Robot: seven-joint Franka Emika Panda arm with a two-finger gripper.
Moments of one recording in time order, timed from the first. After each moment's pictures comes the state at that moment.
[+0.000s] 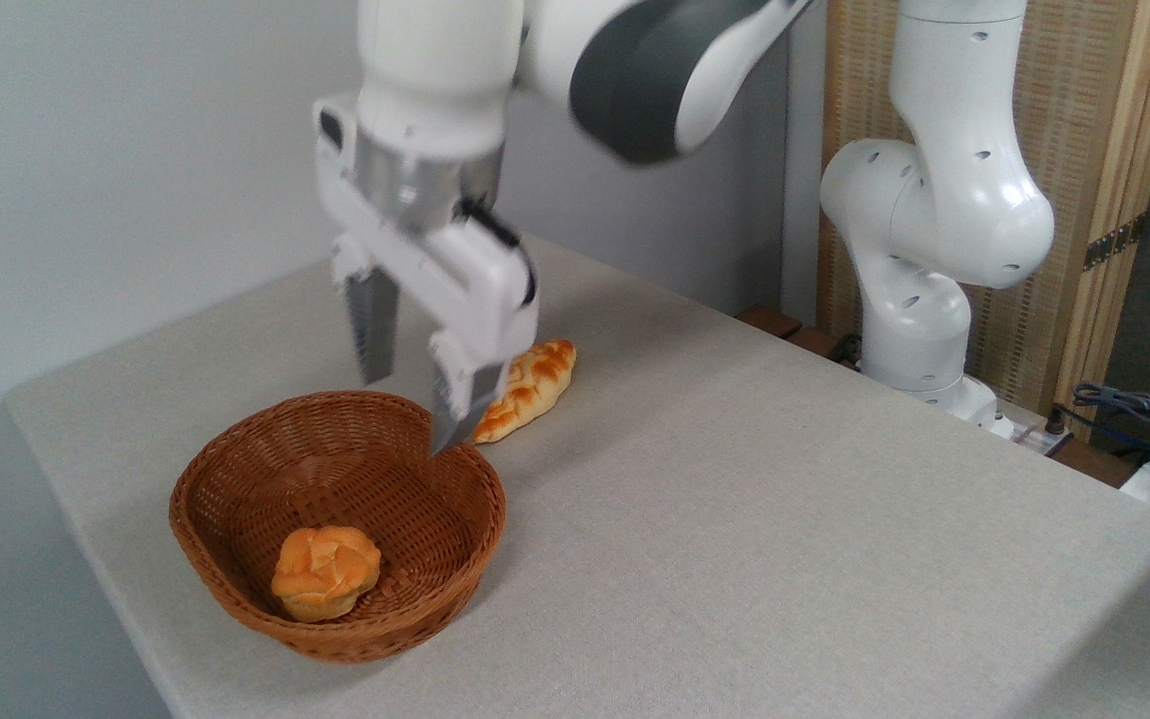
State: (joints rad) arm -0.13 -0.08 0.15 -1.89 -0.33 1.91 0.86
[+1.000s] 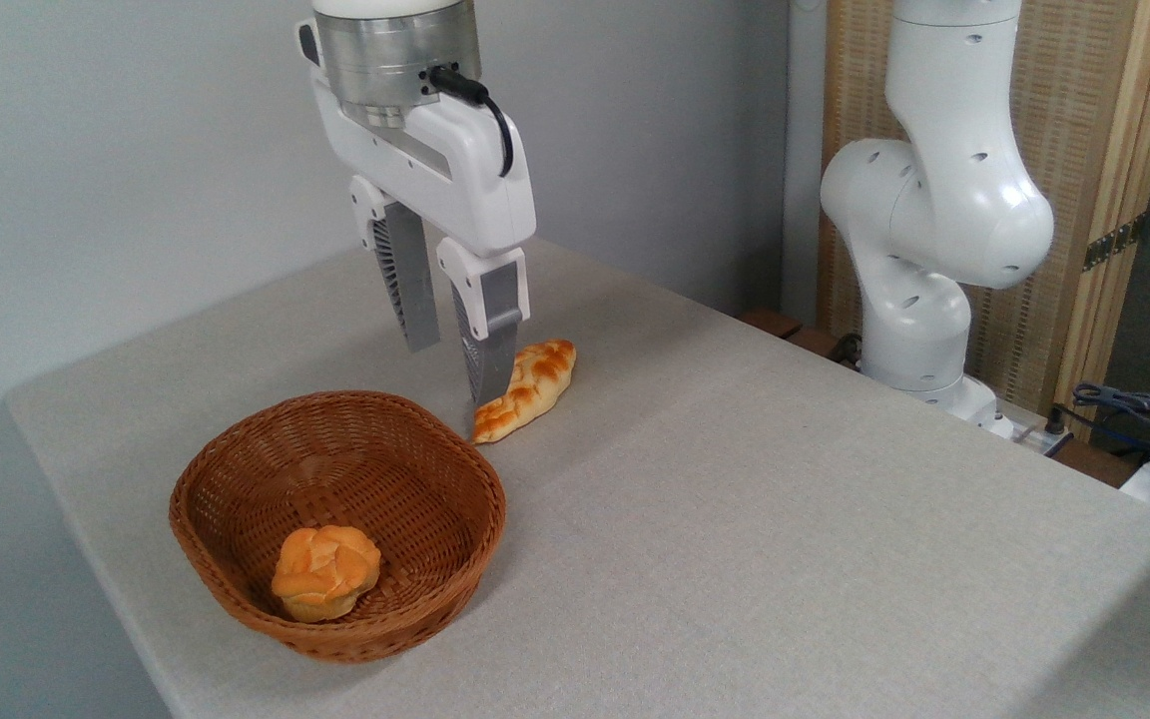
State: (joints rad) arm -0.14 -0.03 0.14 -1.64 -0.08 1.65 0.82
